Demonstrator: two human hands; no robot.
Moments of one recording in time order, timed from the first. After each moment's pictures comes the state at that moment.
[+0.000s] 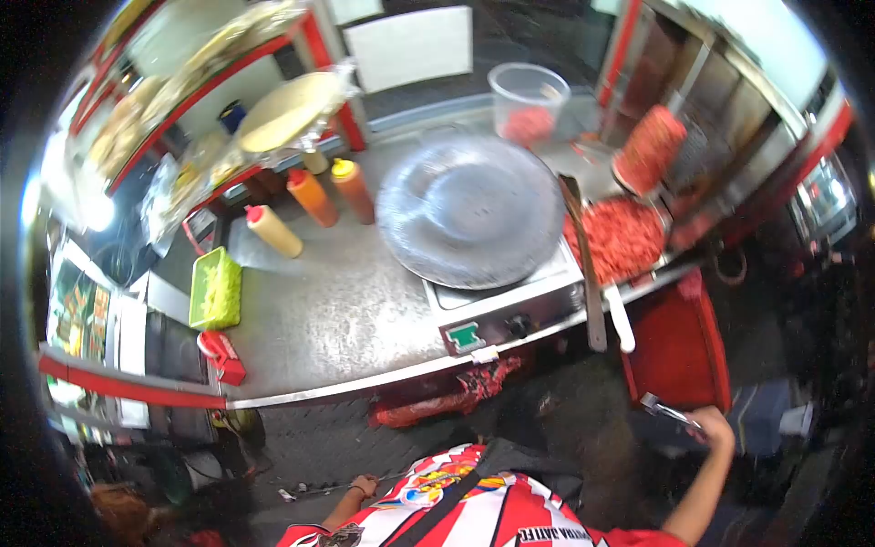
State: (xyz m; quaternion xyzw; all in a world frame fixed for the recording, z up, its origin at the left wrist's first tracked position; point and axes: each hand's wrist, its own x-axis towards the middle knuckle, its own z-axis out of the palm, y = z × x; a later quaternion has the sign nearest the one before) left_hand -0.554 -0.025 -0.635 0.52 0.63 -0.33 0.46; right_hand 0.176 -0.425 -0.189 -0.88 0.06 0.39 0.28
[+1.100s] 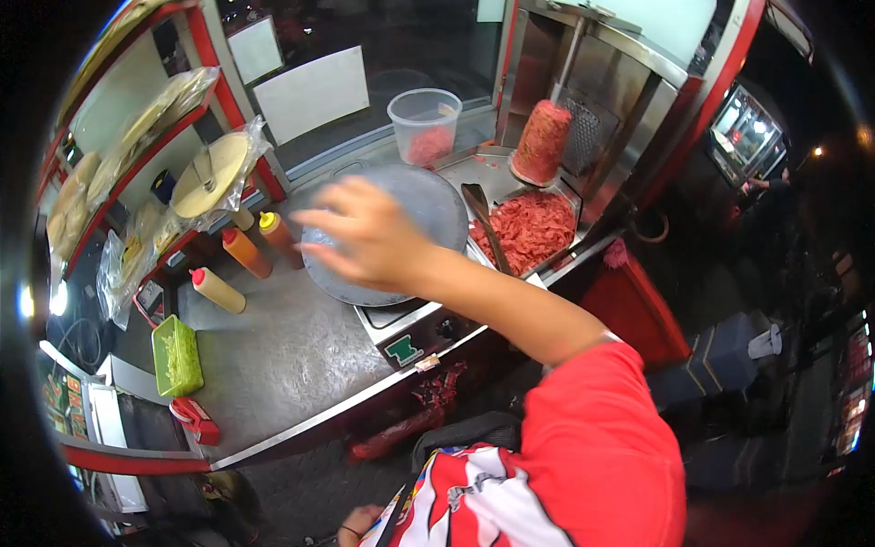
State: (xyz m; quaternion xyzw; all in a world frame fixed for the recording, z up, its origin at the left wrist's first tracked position) left_hand -0.484 -0.011 -0.476 0.44 0.47 -0.29 0.71; right_hand 0.039 0.098 -0.047 -0.52 -0.72 -0.21 0.41
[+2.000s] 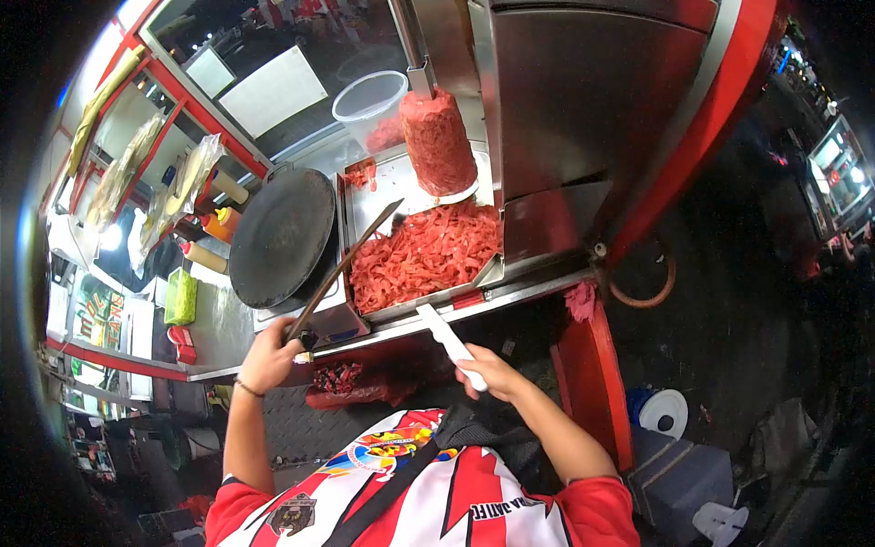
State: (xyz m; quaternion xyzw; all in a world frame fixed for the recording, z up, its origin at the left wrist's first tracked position) left_hand 0.052 -0.045 -0.101 0.83 0.48 0.02 0.29; right_hand 0.340 -0.280 -0.310 -0.44 -0.16 0.72 0.52
